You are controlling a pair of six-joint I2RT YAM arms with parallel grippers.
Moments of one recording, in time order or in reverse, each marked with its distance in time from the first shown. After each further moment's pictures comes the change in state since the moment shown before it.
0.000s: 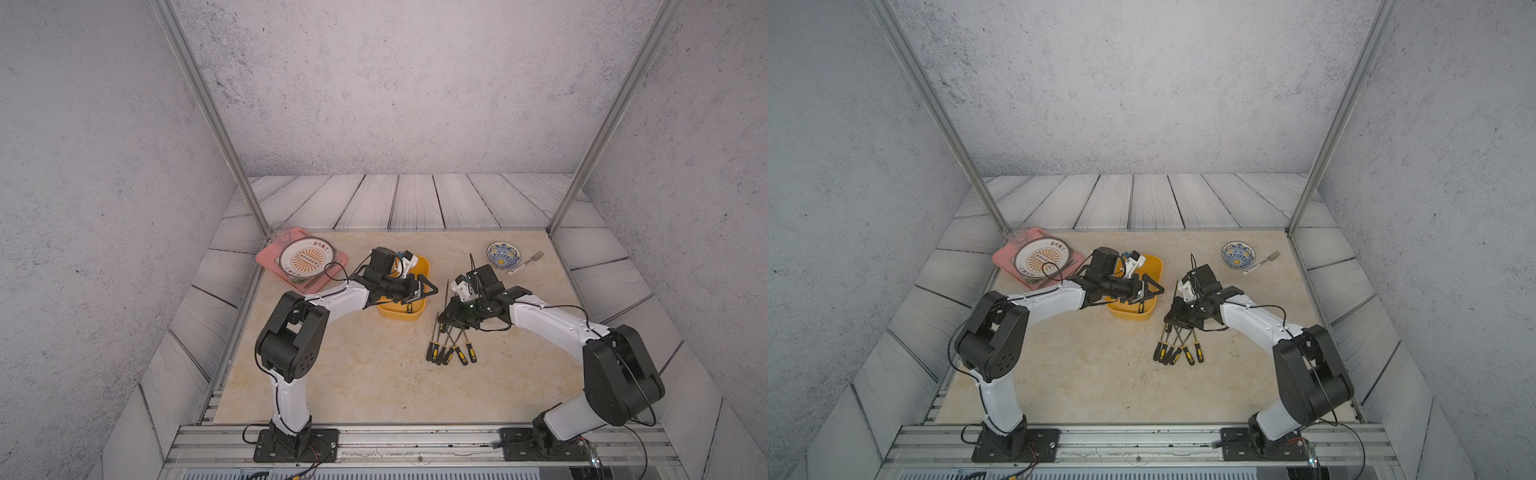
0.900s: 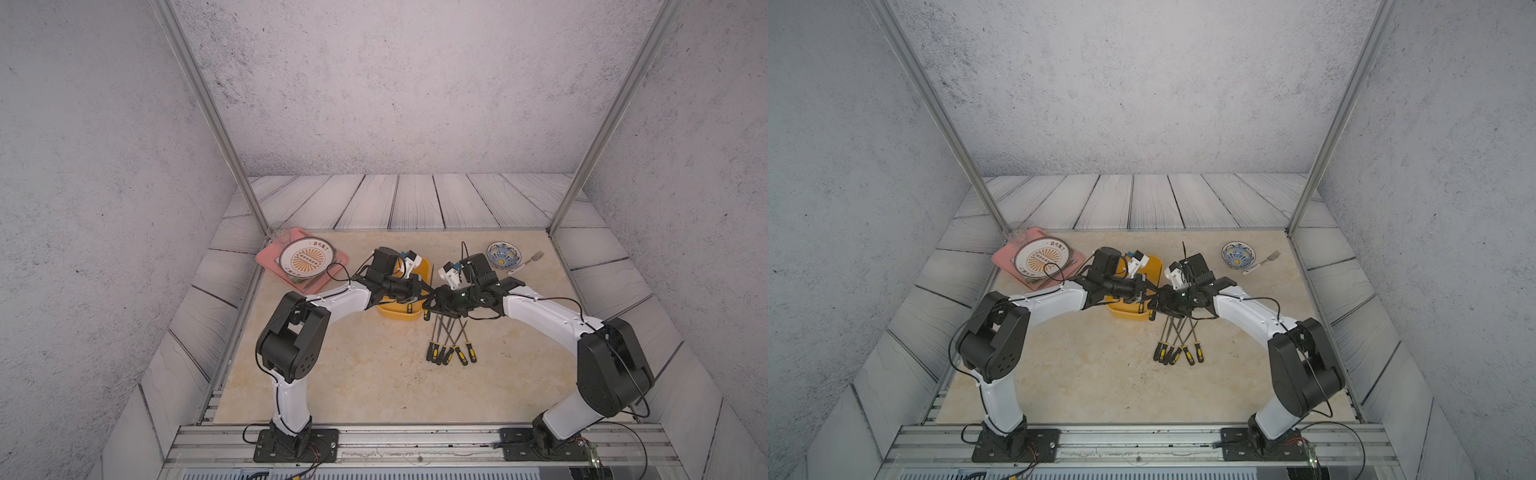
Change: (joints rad) left arm -0.002 0.000 0.006 0.005 0.007 -0.008; right arm 0.027 0.040 0.106 0.032 -0.059 0.015
